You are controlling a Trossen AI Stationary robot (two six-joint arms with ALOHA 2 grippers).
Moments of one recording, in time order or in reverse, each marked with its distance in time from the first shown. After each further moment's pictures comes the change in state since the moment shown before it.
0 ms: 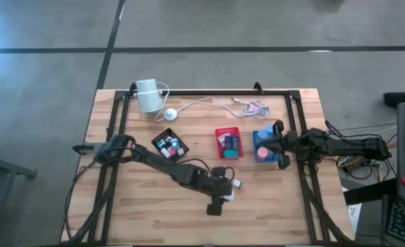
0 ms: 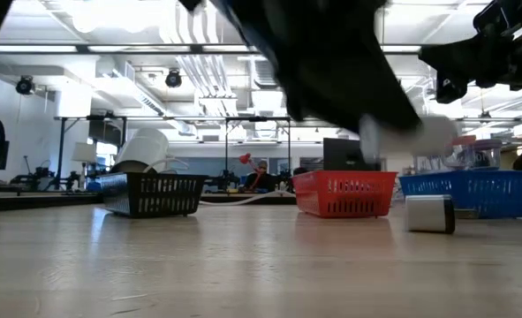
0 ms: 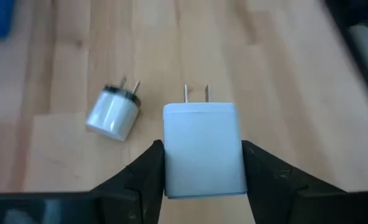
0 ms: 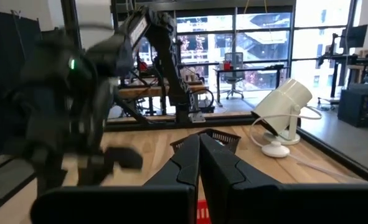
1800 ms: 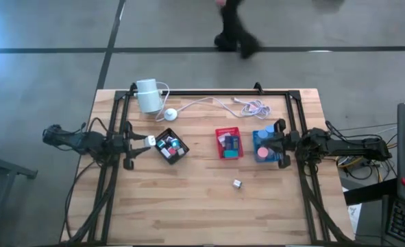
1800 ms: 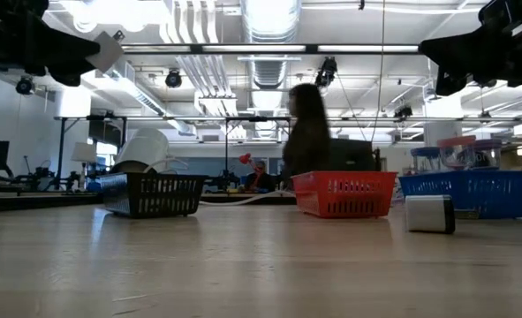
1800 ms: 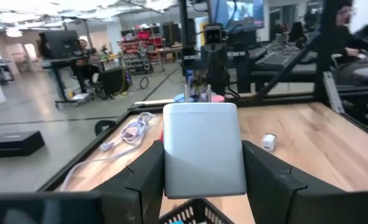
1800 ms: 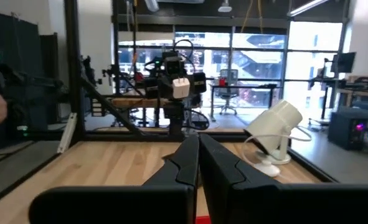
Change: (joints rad) left arm 0.002 -2.177 -1.423 0.071 -0.395 0.307; right arm -0.003 -0.001 -0.009 0.068 0.000 -0.065
